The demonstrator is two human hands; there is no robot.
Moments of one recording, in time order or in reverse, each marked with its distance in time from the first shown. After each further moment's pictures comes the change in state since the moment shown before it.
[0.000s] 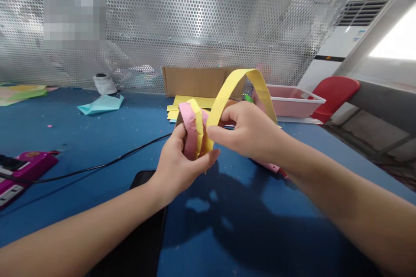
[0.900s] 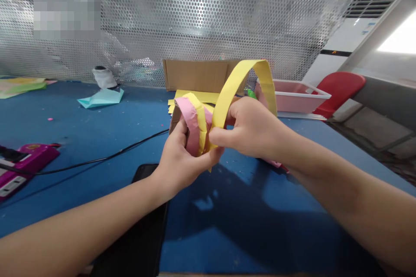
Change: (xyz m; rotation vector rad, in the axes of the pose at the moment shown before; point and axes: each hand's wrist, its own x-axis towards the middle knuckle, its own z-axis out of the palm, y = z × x) left_hand -0.001 0.001 0.003 -0.017 -0.035 0.140; right_hand -0.003 0.000 0.004 0.017 -0.082 0.046
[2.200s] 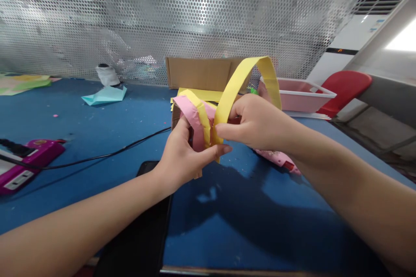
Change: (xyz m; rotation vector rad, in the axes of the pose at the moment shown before) left_hand 0.000 -0.002 -0.005 0.007 0.006 -0.098; right_hand 0.007 0.002 -0.007 -0.018 -0.088 0.003
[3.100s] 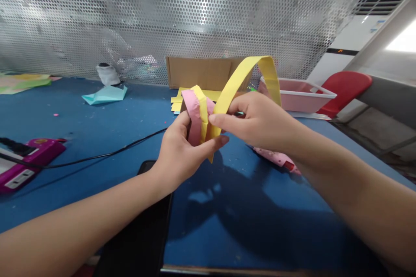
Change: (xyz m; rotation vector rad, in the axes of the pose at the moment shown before) left_hand 0.000 0.008 -0.001 0.044 0.057 -0.013; right_hand -0.004 -0.004 0.001 0.005 0.116 0.019
